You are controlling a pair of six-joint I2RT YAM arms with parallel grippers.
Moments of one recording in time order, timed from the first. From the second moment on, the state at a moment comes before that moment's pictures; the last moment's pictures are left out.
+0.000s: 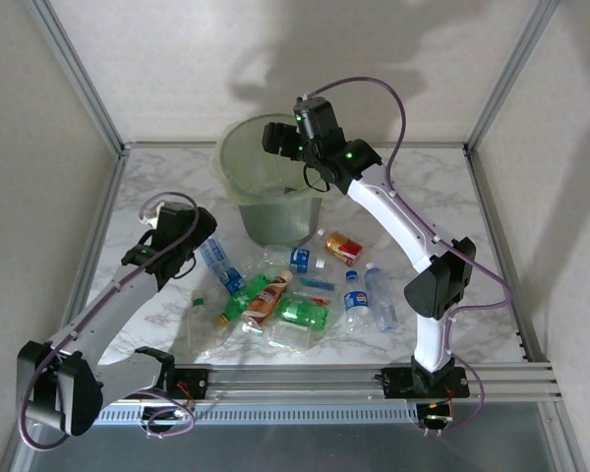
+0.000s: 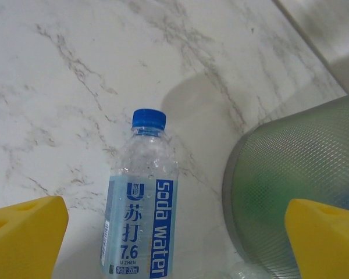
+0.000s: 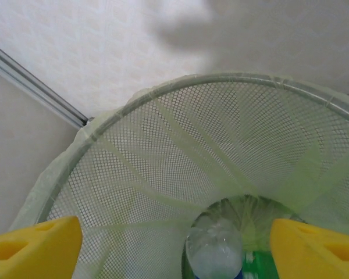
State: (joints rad) left arm -0.26 1.13 0.78 -0.43 -0.27 -0.96; right arm 0.70 1.91 2.08 -0.66 0.15 0.56
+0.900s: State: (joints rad) left arm -0.26 1.42 0.75 -0.29 -0.17 -1.00; right arm 0.70 1.28 1.39 -0.57 0.18 0.64
